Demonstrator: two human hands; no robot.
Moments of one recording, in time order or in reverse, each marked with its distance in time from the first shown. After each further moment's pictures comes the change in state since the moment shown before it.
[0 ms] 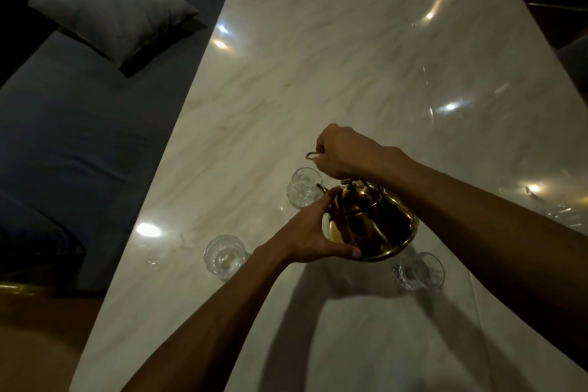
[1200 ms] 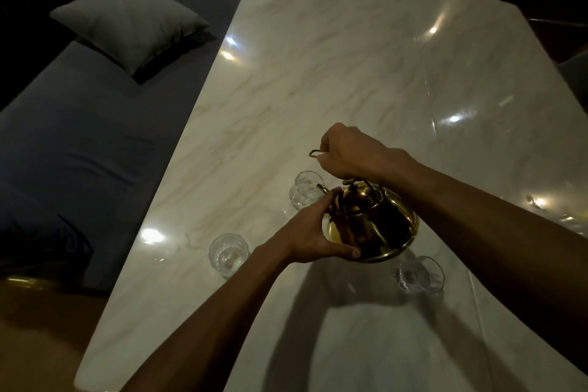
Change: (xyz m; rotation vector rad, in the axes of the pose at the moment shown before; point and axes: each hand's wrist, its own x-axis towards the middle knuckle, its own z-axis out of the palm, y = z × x) left_hand -0.009 0.006 -0.001 0.065 0.037 0.025; right_hand -0.028 -0.011 -0.017 0.054 0.047 -0.004
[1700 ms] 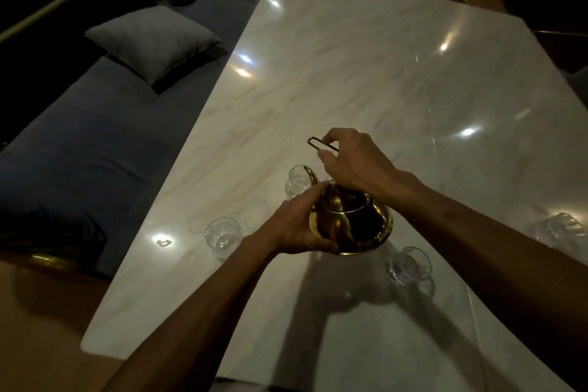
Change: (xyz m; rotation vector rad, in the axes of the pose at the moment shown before) left_hand -0.026 0.020 0.017 0.242 0.093 0.029; right_hand -0.078 0.025 0.002 0.244 0.222 -0.106
